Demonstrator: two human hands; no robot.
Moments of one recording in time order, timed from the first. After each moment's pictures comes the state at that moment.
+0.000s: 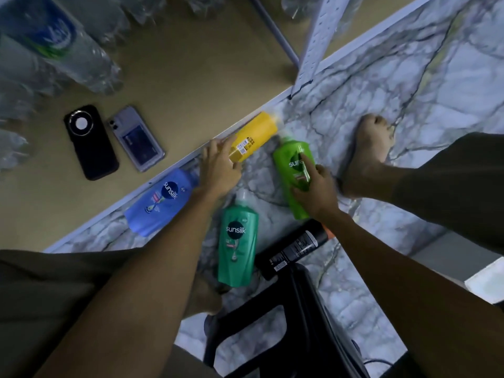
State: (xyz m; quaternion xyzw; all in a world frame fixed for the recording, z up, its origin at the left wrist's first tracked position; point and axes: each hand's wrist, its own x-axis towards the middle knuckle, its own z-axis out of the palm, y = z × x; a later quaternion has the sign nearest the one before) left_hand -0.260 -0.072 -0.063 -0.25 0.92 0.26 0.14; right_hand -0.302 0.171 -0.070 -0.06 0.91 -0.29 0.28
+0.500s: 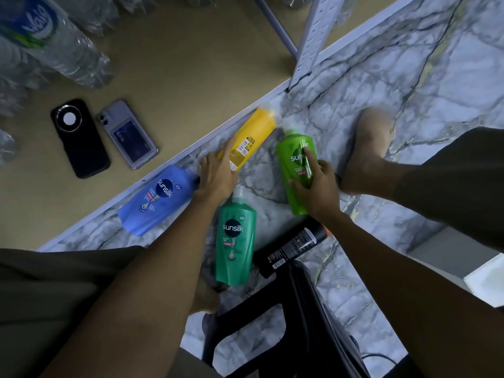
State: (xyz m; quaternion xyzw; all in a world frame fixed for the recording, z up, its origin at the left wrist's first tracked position) left_hand -0.250 -0.063 -0.079 -0.23 0.93 0.22 0.20; right_hand -0.298 0.179 -0.086 -0.04 0.92 -0.31 0.23
